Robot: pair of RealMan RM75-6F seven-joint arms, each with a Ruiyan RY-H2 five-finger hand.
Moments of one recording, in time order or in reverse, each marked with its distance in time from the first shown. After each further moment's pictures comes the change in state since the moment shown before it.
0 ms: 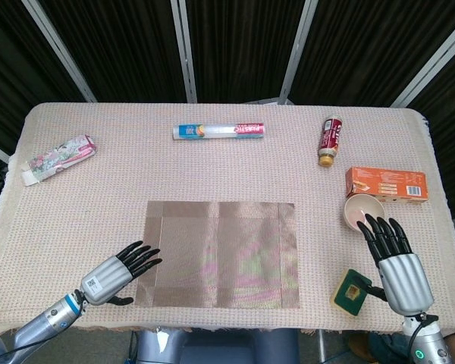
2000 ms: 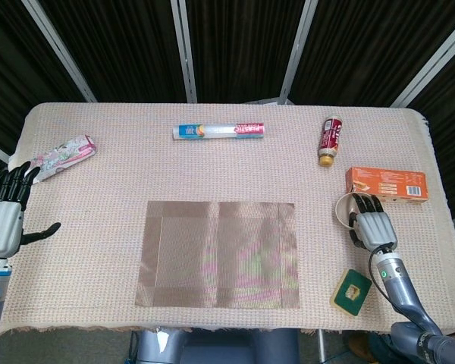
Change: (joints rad) left arm 0.191 0.273 -0.398 -0.367 -0.513 0.141 0.174; right arm 0.333 -0.326 0.095 0.636 0.456 -0.575 0.051
